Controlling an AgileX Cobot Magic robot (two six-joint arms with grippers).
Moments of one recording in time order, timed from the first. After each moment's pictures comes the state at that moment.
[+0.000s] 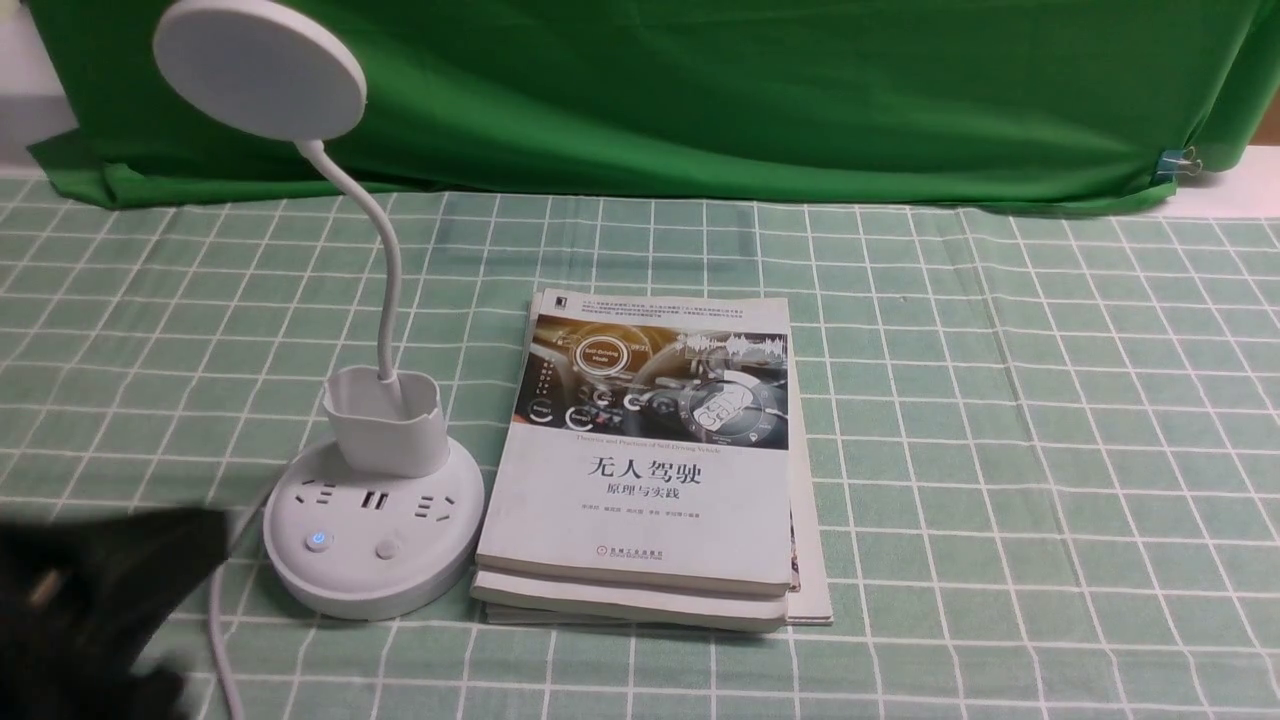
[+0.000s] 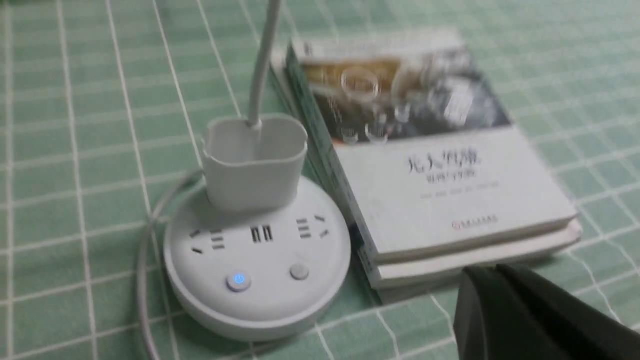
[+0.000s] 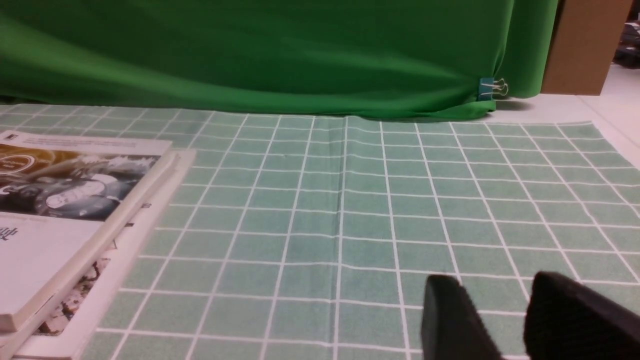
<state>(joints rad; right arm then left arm) 0.04 0.00 0.01 -0.04 0.24 -0.02 -0.36 0.46 -0.45 -0.16 0.46 0.10</state>
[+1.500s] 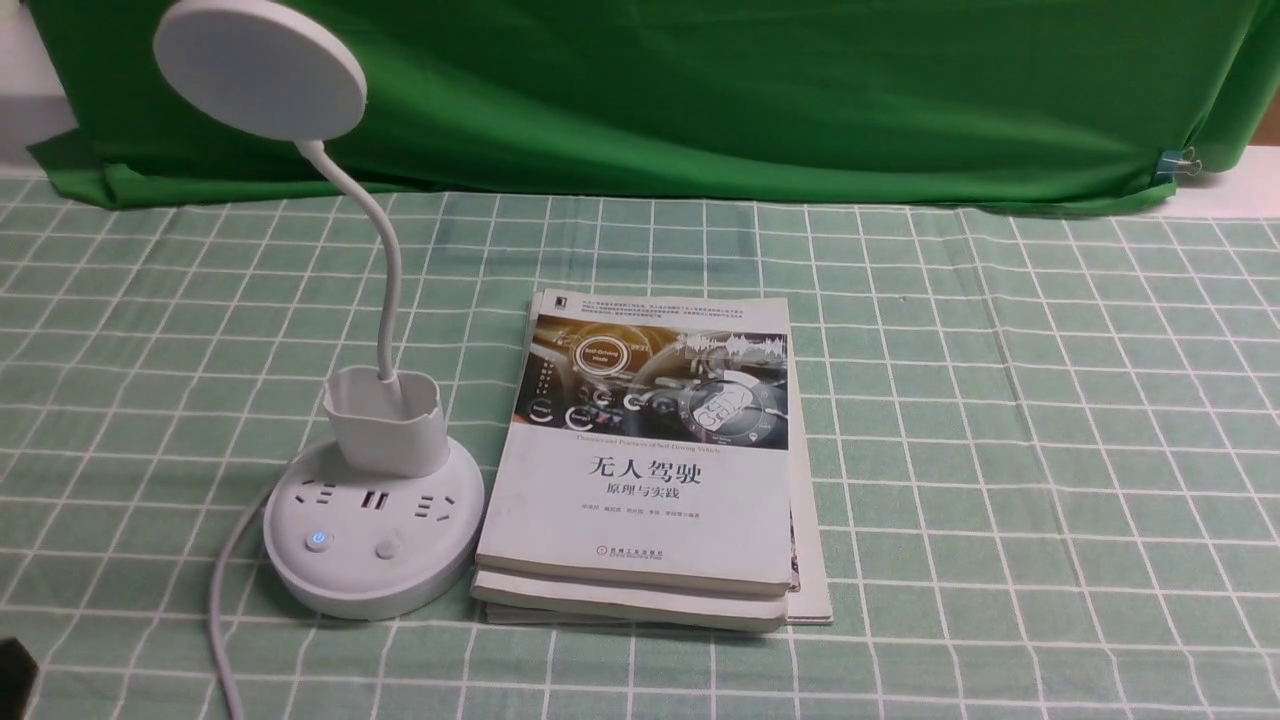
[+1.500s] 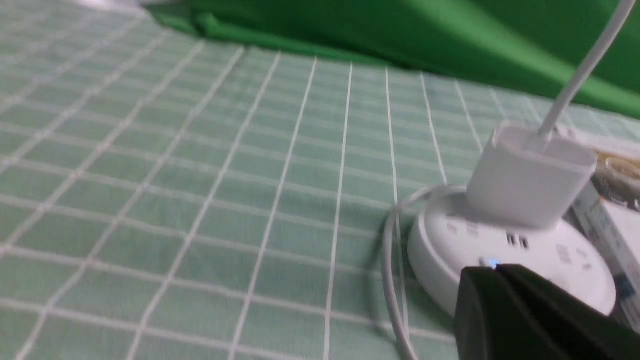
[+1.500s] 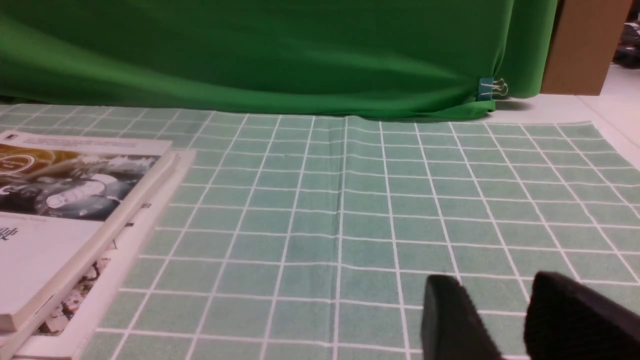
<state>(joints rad) 0.04 0.00 0.01 -0.04 0.24 -0.02 0.07 0.00 0.00 -0.11 0.28 -0.01</state>
